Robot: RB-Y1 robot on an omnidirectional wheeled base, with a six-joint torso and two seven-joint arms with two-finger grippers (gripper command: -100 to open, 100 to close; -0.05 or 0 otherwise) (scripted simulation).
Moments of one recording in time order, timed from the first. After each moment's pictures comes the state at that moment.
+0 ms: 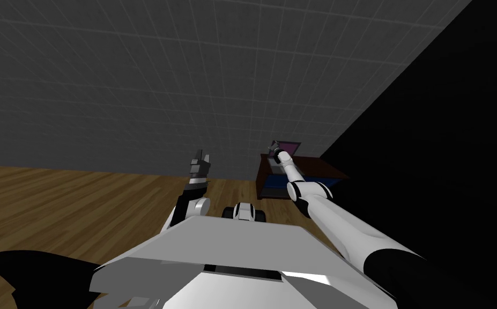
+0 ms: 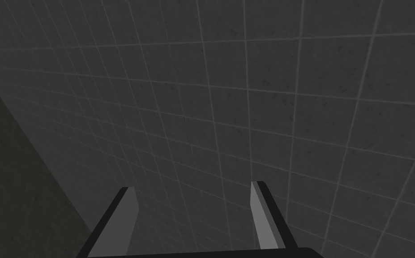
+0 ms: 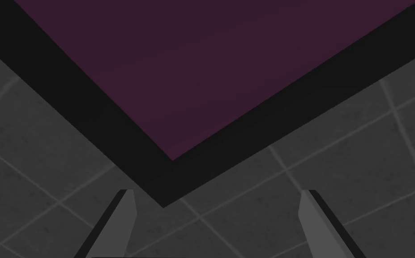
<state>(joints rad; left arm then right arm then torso) 0.51 -0.03 -0.04 -2.28 0.08 -0.37 -0.13 -0.89 -0.34 -0.09 -0.74 1.82 -0.14 0.42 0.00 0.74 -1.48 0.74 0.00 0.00</state>
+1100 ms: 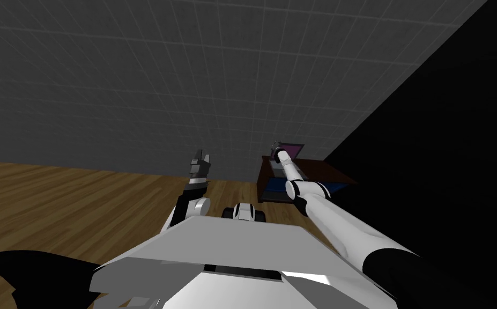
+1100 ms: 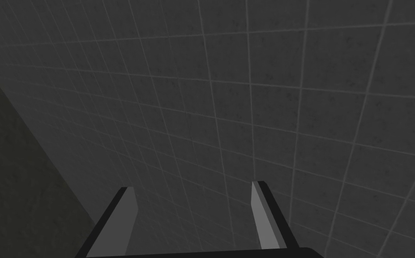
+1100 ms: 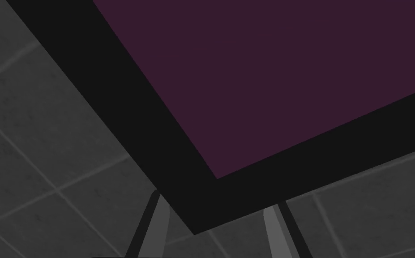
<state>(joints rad) 0.51 -0.03 -0.04 -2.28 0.08 -0.37 -0.13 -0.91 -0.30 -0.18 -0.74 2.06 -0.10 0.40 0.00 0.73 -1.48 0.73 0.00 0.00</state>
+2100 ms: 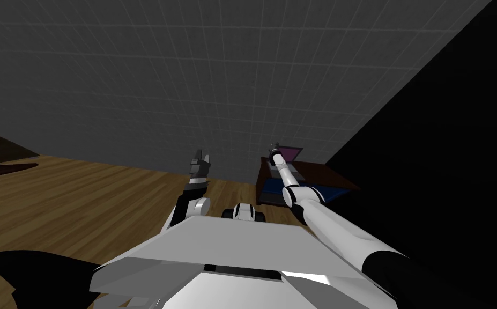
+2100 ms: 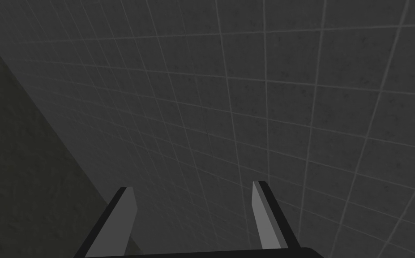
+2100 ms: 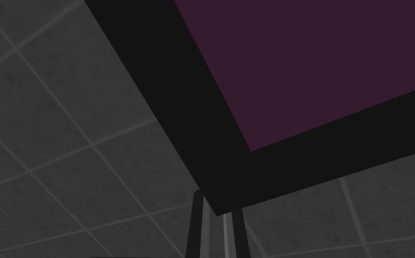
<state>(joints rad) 0.51 -0.03 -0.04 -2.28 0.08 -0.37 -0.13 -0.82 -0.24 -0.09 -0.86 2.01 0.07 0.47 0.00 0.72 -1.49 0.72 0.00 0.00</state>
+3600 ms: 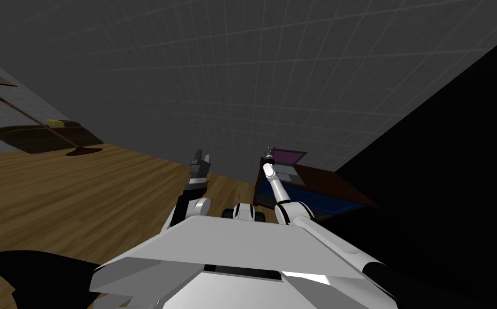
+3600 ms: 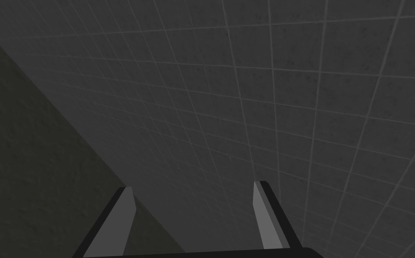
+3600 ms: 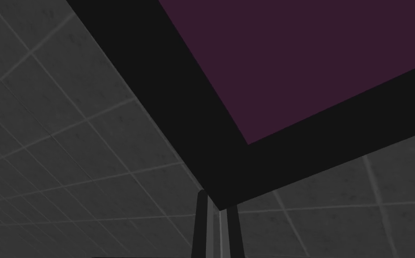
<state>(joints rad) 0.51 -0.03 -0.04 -2.28 0.08 -0.37 -0.13 -0.57 -0.05 0.02 -1.14 2.15 0.40 0.48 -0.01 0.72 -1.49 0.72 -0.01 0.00</state>
